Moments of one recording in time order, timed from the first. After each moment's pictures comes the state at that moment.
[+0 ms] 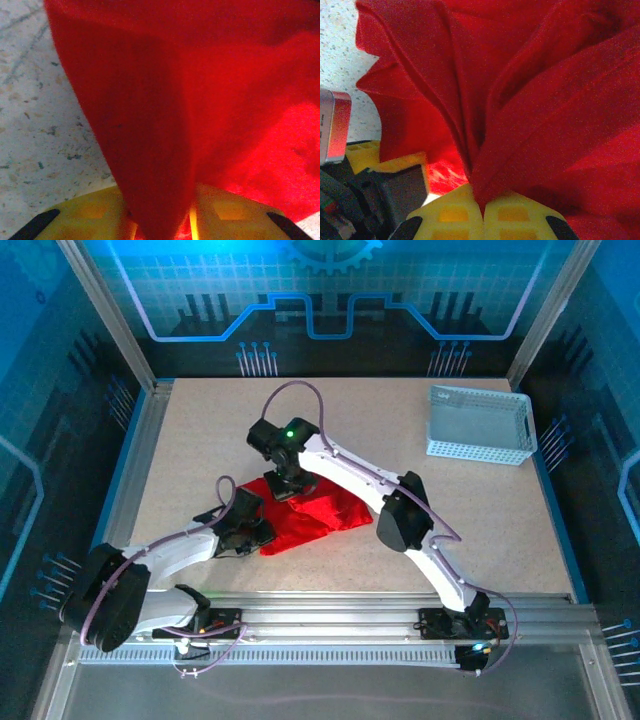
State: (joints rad) left arm -0.47 1.25 0.46 -0.33 0.10 -0.99; right arm 0.92 2.37 2.37 -1.40 -0.05 0.49
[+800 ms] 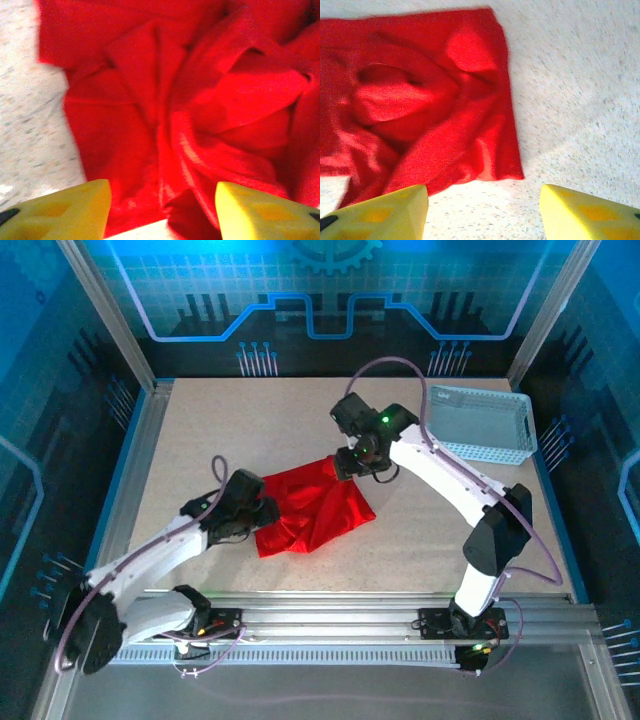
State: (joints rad) left arm -0.53 1.14 0.72 -0.61 -0.06 -0.91; right arm 0.68 1.75 1.68 -1.20 0.10 0.41
